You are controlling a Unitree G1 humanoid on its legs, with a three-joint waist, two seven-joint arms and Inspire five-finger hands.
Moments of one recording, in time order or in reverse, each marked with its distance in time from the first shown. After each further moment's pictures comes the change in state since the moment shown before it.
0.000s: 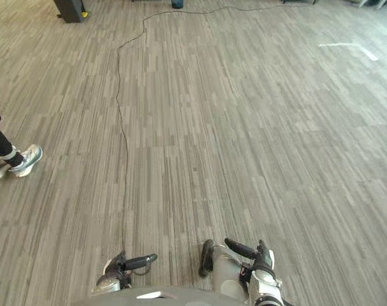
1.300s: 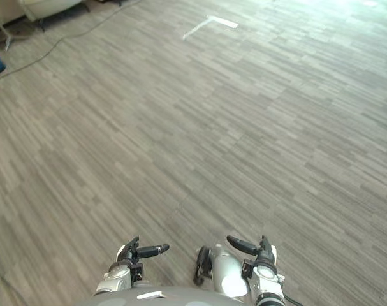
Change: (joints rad) left arm -0.040 -0.002 -0.061 -0.065 0.002 -0.011 -0.008; right arm 0.003 0.015 0.037 -0.017 -0.011 0.004 -0.012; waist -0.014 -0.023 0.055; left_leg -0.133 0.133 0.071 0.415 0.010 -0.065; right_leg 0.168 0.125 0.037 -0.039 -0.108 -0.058
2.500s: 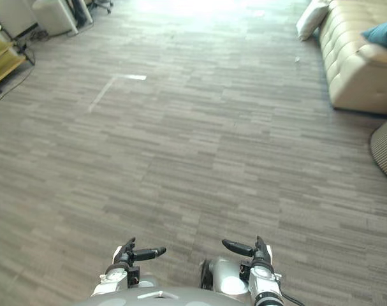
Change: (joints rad) left arm 0.037 0.031 0.001 -0.013 0.057 -0.014 0.015; right arm 0.002 -0.013 0.047 0.017 -0.019 0.015 0.002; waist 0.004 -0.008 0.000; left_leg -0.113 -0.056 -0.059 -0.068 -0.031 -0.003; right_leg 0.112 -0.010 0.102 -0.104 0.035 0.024
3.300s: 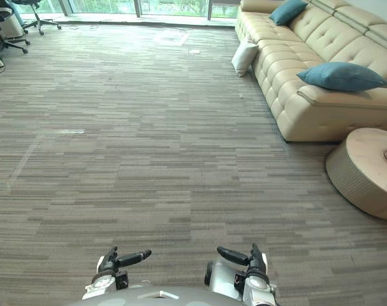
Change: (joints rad) left arm 0.017 0.016 0.014 0.065 -0.055 0.006 0.032; right arm 0.035 0.033 -0.022 -0.053 0.021 -0.033 -0.002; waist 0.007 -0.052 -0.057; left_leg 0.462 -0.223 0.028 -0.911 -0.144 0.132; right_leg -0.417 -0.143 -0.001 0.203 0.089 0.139
